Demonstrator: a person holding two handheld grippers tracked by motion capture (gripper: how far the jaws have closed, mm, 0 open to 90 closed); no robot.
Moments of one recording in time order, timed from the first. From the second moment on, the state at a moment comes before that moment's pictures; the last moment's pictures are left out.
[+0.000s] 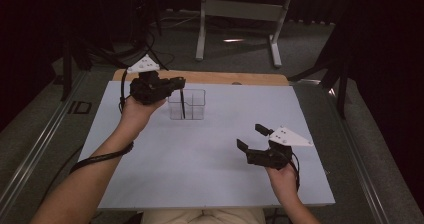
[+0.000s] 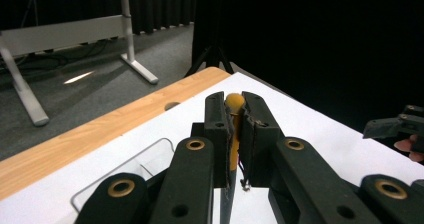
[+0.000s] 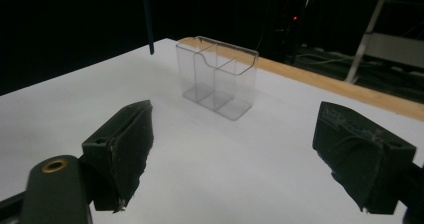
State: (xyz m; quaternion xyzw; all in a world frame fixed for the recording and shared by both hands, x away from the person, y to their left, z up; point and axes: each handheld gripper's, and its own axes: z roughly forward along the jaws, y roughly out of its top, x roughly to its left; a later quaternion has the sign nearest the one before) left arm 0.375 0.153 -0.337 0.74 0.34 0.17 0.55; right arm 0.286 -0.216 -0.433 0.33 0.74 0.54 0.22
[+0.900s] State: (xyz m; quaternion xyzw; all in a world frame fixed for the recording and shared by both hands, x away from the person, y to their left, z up) left arm 0.407 0.184 -0.320 0.73 0.35 0.20 0.55; right arm 0.286 -0.217 -0.432 0.30 0.75 0.54 0.26
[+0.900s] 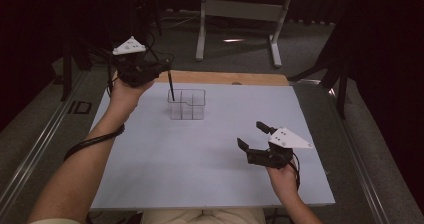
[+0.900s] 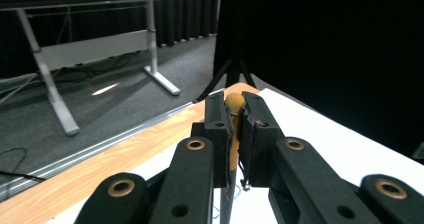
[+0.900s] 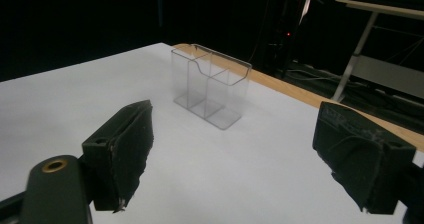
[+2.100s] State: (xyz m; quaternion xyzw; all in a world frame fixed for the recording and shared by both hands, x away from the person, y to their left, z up) left arm 0.452 0.176 -0.325 0.73 0.35 0.24 0.53; right arm 0.290 -0.219 -0.437 0.30 0.75 0.54 0.25
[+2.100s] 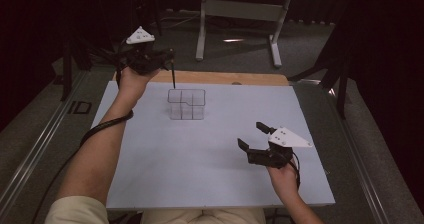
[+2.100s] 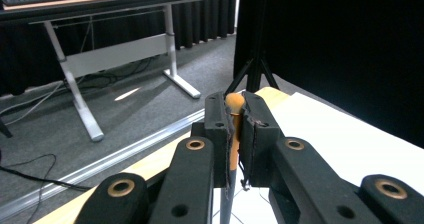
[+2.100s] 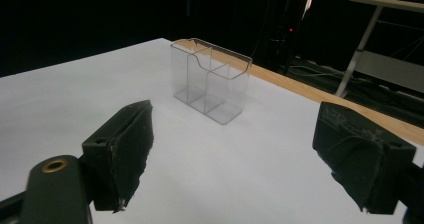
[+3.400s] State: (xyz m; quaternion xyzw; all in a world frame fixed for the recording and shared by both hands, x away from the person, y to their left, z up) left arm 0.463 0.177 -0.372 0.73 0.37 0.23 0.52; right arm 0.291 -0.222 -0.437 0.30 0.75 0.55 0.24
